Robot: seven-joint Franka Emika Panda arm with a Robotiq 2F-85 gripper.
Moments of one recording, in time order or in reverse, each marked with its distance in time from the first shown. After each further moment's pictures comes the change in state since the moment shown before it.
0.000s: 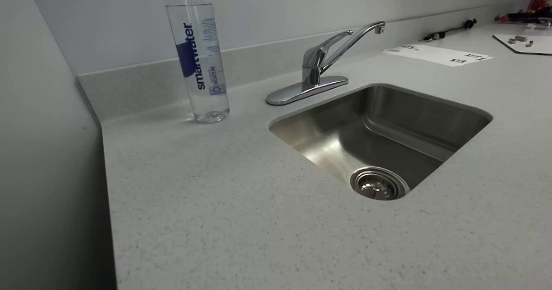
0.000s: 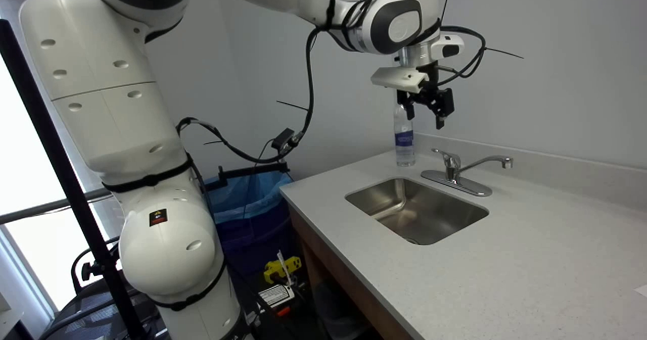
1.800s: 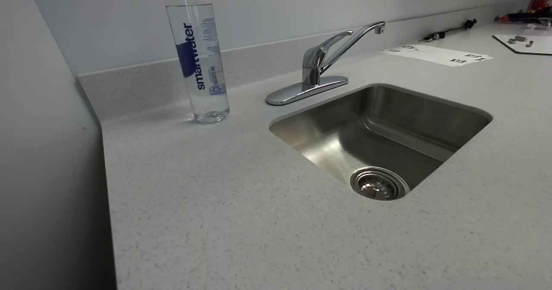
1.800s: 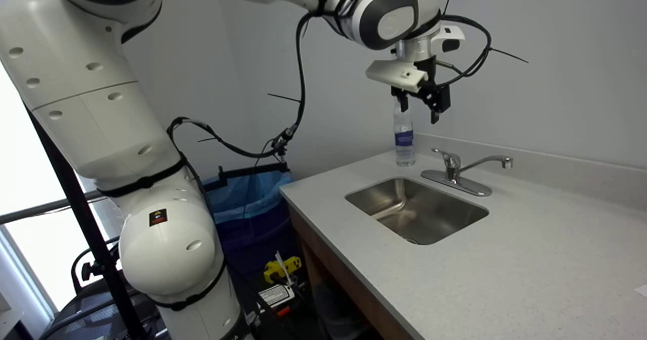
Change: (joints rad) arm 0.000 -0.095 -0.038 -0.077 0.159 0.001 -0.159
